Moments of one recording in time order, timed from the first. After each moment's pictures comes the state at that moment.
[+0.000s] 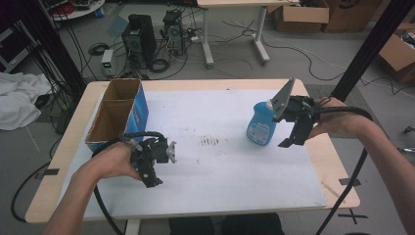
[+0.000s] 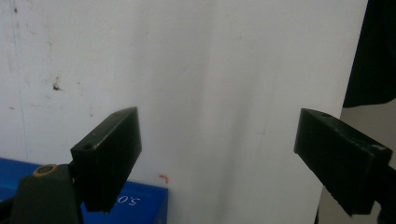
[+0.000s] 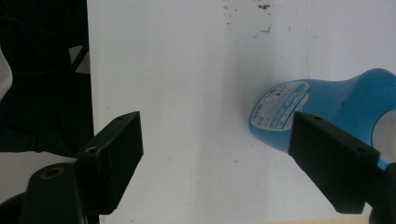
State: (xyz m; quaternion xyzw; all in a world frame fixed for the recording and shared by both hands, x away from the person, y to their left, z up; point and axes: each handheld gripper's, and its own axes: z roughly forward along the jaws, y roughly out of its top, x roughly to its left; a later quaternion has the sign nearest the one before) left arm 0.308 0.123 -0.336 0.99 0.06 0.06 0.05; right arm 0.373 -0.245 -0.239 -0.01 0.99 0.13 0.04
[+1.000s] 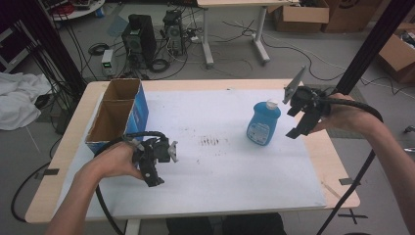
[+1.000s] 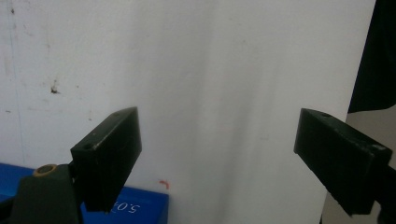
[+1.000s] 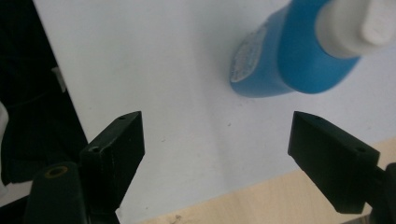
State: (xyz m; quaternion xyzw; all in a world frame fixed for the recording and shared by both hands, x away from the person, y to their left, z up) left arm 0.312 0.121 -0.341 0.99 0.06 0.06 0.05; right arm 0.398 -0.278 -0.238 0.14 0.98 0.12 0.04
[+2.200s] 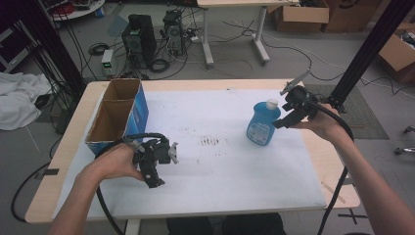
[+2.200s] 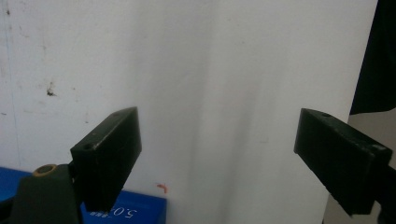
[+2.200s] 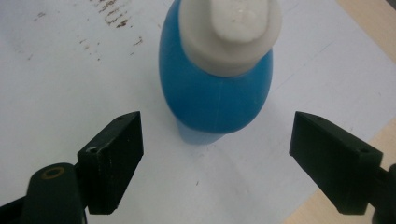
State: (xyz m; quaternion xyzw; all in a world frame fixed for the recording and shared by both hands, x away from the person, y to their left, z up) left arm 0.311 0.120 -0.344 0.99 0.06 0.06 0.05; right arm 0.432 -0.290 -0.290 0.29 0.92 0.23 0.10
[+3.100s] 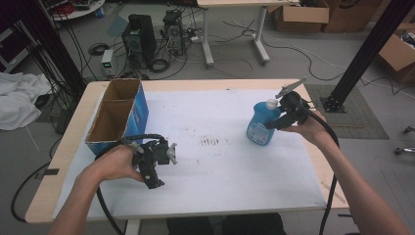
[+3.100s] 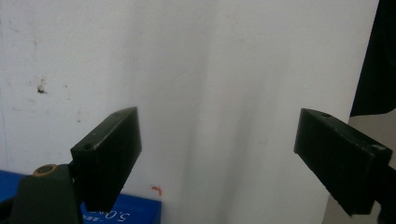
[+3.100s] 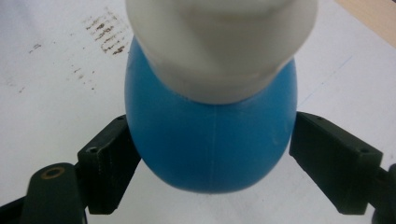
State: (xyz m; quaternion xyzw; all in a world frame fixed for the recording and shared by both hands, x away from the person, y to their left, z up) left arm 0.311 0.124 -0.350 0.99 0.07 0.06 0.06; right arm 0.444 -0.286 -0.326 0.30 0.90 0.29 0.10
